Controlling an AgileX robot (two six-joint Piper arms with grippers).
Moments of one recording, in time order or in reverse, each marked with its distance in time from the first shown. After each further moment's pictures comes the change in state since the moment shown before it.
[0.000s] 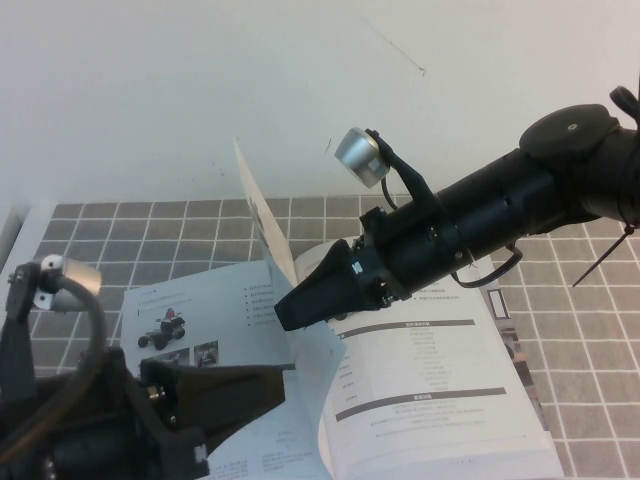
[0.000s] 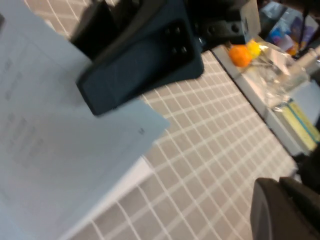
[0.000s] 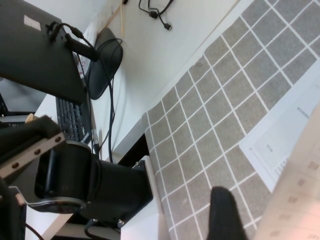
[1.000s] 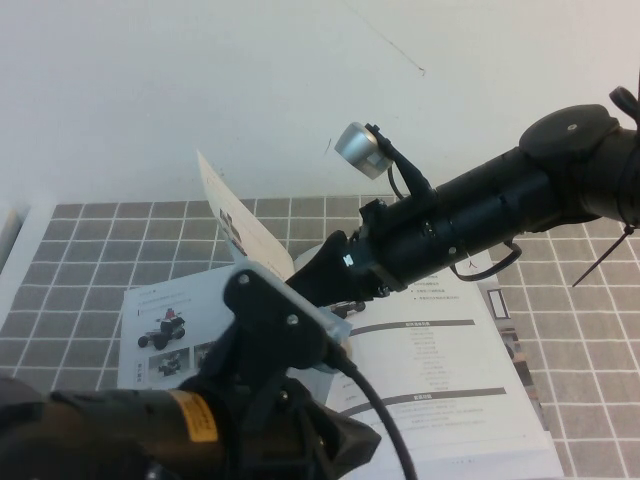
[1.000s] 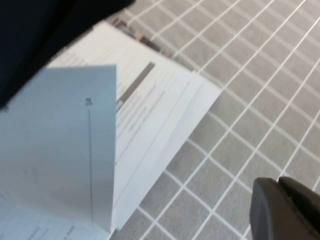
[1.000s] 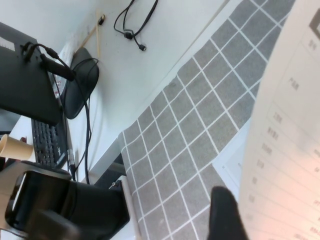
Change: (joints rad) right arm 0.000 0.000 0.000 0.002 -0.087 -0.004; left arm -0.514 0.278 -0.187 0.857 -0.332 -0.471
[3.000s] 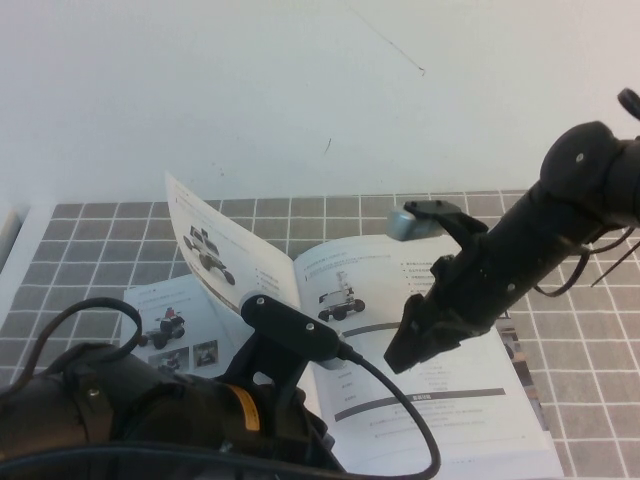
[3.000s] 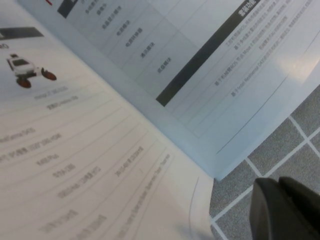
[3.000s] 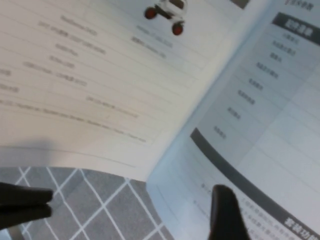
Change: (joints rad) right arm -0.081 0.036 0.039 -0.509 -0.050 0.228; left arm 0.060 0.250 -0.004 0.297 -0.024 -0.321
